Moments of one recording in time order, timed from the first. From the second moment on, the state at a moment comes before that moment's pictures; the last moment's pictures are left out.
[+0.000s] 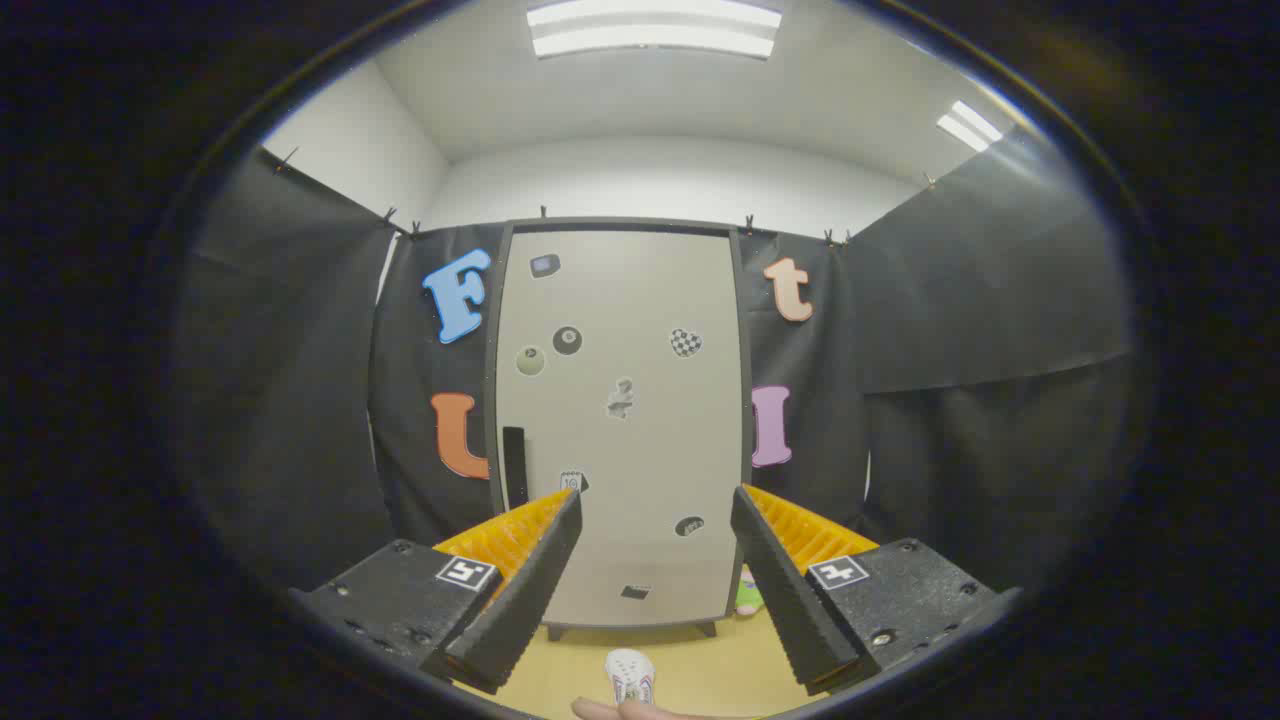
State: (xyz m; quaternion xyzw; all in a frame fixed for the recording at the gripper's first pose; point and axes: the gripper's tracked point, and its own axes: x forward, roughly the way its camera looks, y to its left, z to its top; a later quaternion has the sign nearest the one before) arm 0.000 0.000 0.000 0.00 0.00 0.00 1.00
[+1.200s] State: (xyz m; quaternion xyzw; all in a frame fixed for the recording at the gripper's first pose) arm 0.156 0.078 -0.051 0.03 0.05 0.07 1.00
